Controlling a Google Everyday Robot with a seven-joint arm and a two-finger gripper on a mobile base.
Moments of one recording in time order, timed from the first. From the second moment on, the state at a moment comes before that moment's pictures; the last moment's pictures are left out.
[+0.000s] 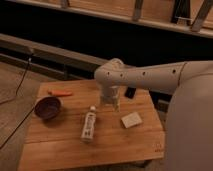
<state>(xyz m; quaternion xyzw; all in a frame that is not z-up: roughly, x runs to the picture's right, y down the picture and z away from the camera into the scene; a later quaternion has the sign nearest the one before) 0.040 0.117 0.765 -0.22 0.27 0.73 0.59</state>
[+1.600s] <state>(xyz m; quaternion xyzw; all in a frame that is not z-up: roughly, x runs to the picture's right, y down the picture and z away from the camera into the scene) 0.139 0.186 0.824 -0.22 0.34 0.77 0.49</state>
